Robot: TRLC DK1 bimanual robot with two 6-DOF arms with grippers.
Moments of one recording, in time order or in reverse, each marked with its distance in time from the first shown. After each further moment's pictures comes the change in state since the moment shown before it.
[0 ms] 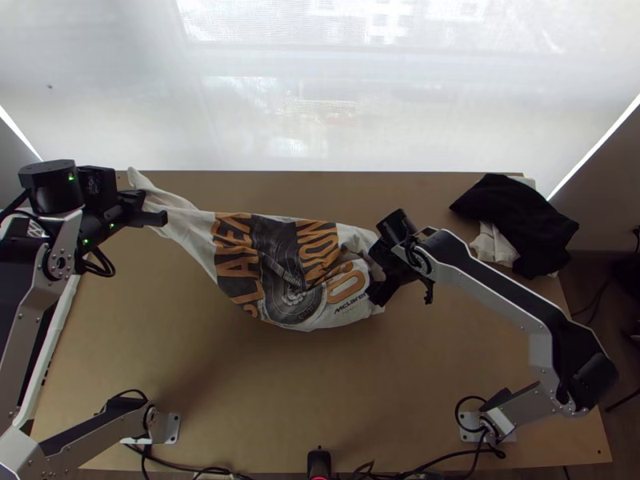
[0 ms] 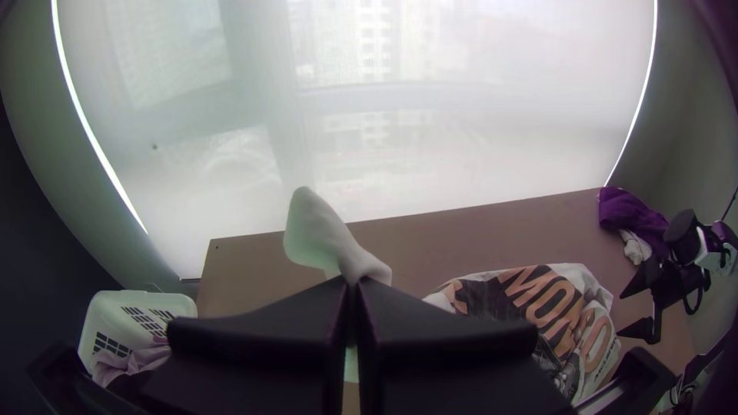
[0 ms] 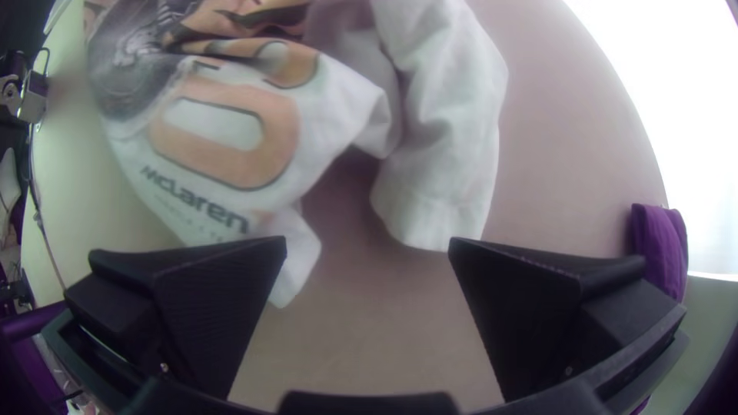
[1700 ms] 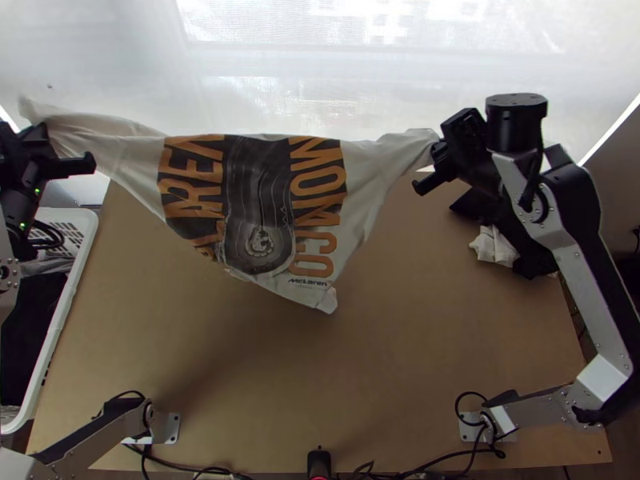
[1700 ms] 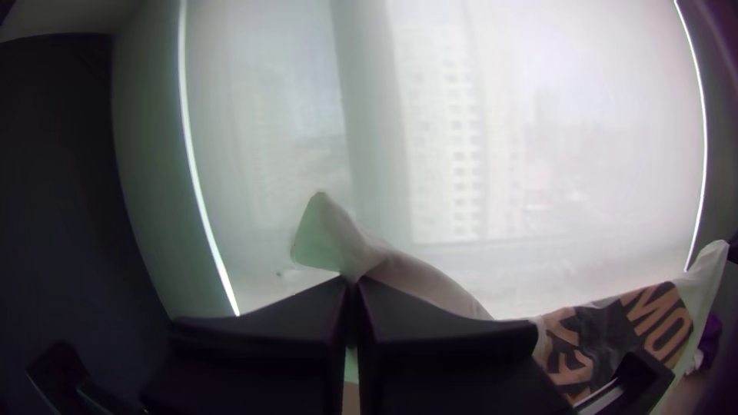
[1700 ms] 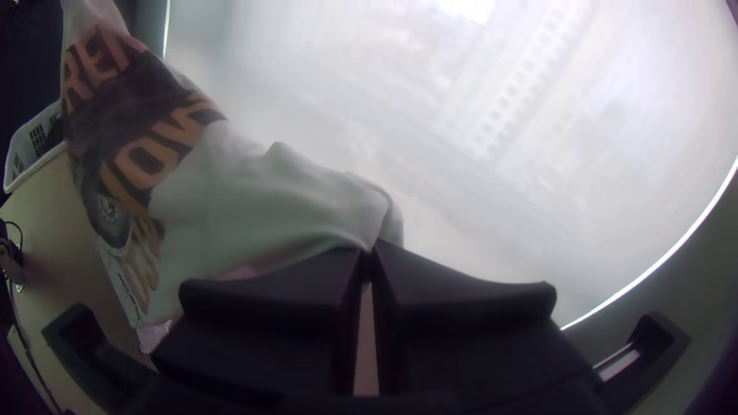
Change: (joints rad) left arm 0.140 -0.045 0.200 0.257 -0.187 0.042; right arm -0.167 -0.104 0.698 -0.029 0.139 -0.073
